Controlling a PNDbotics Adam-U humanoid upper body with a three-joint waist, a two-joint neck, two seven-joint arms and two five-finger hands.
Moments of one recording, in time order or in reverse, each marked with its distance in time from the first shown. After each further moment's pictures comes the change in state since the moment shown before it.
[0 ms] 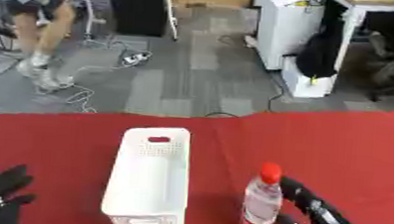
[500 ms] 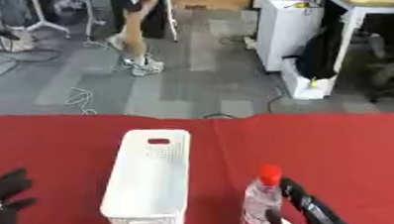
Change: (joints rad) left arm 0.000 -0.007 -0.001 0.000 0.002 -0.001 -0.006; right arm -0.023 0.000 0.020 0.018 0.080 0.011 -0.046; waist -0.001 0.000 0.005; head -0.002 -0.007
